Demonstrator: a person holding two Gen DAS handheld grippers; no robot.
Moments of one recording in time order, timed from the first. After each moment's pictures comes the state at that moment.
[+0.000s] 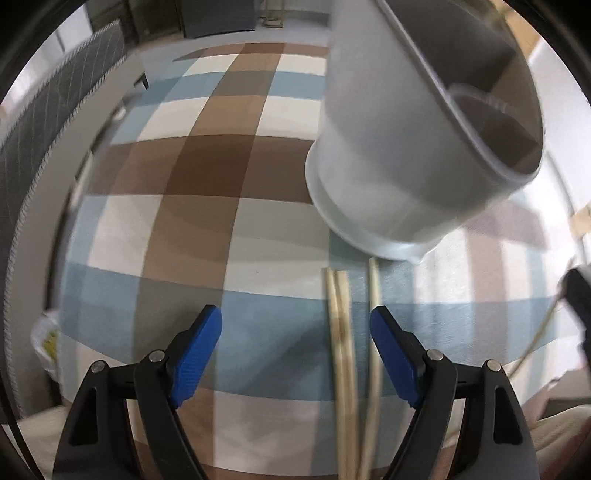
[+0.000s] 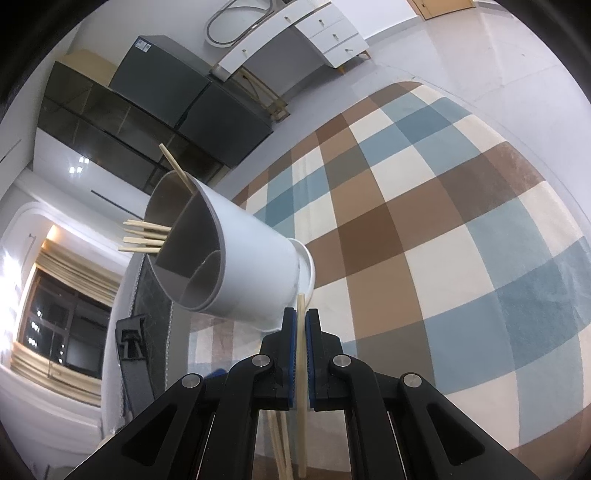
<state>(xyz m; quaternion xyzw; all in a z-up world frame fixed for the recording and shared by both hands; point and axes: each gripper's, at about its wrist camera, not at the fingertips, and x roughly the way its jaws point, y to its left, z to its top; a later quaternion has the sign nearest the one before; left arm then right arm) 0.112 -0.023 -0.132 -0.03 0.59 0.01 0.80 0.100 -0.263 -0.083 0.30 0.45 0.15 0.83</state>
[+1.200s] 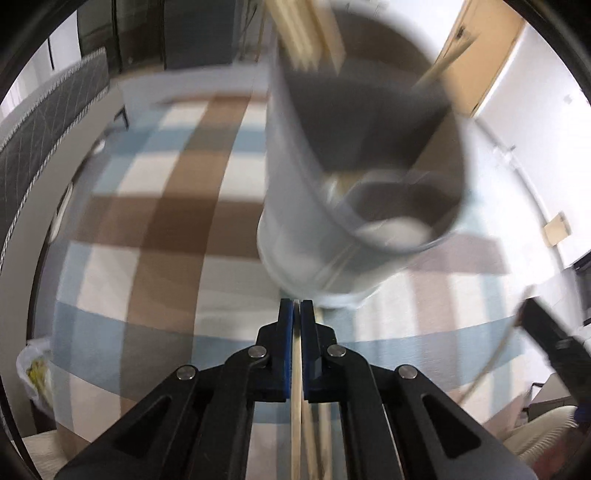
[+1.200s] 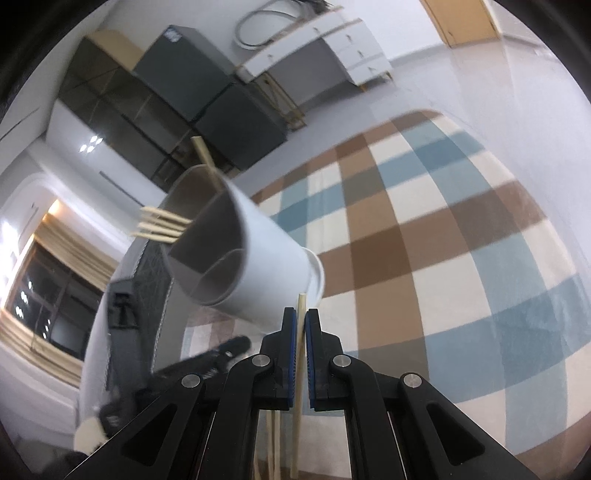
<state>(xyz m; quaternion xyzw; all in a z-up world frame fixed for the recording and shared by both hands) 0.105 -0.023 -0.075 -0.08 0.50 -0.07 0.86 0.083 -0.244 -0.059 0.23 0.41 0.17 0.87</state>
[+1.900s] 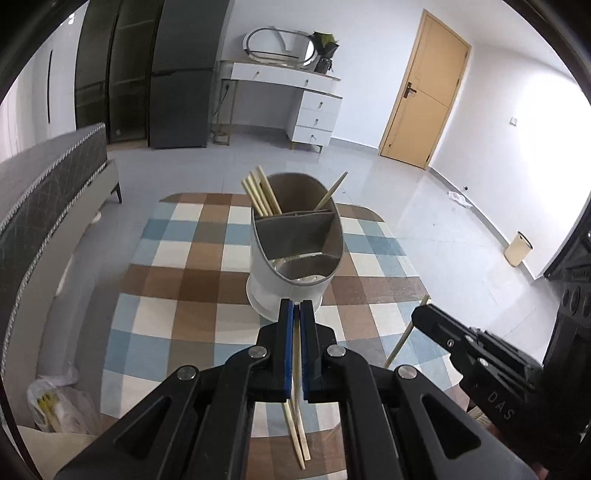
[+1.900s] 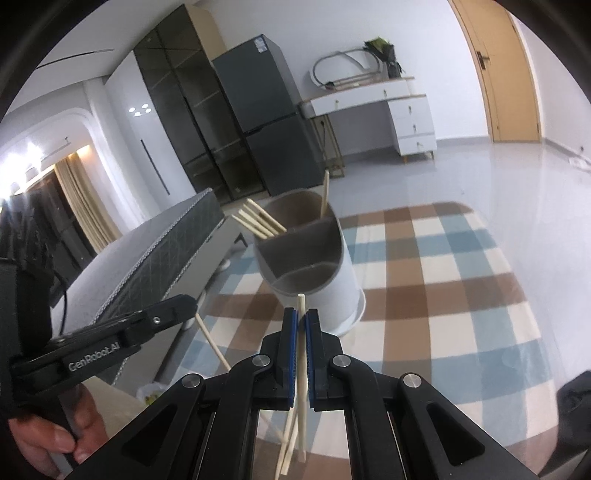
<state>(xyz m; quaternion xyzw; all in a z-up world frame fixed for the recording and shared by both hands) 0.023 -0.010 0.018 -0.08 0.38 -0.12 0.92 0.015 -0.195 0.004 0.10 0.31 0.19 0.93</state>
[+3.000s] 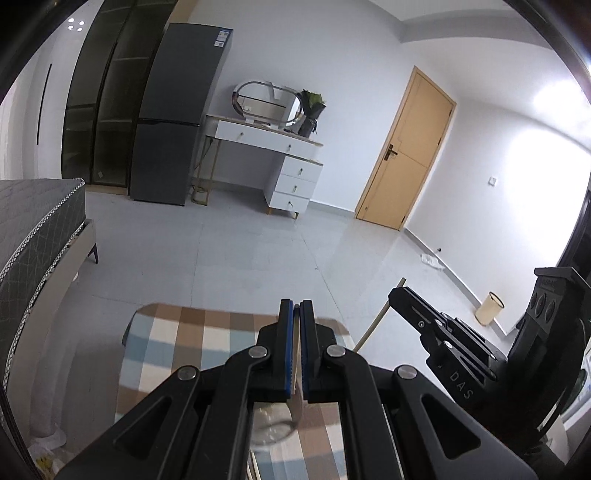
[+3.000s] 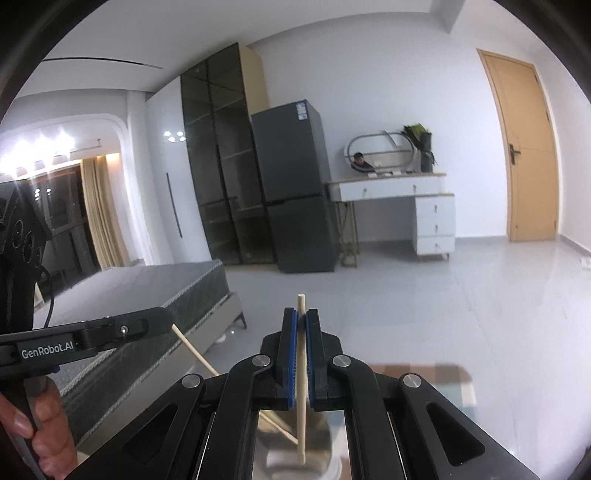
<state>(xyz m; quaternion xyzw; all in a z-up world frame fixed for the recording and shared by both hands) 0.125 0.015 0.144 -0.14 0.28 -0.15 0.94 0.137 -0.178 0.160 0.03 0.16 0.22 0.96</state>
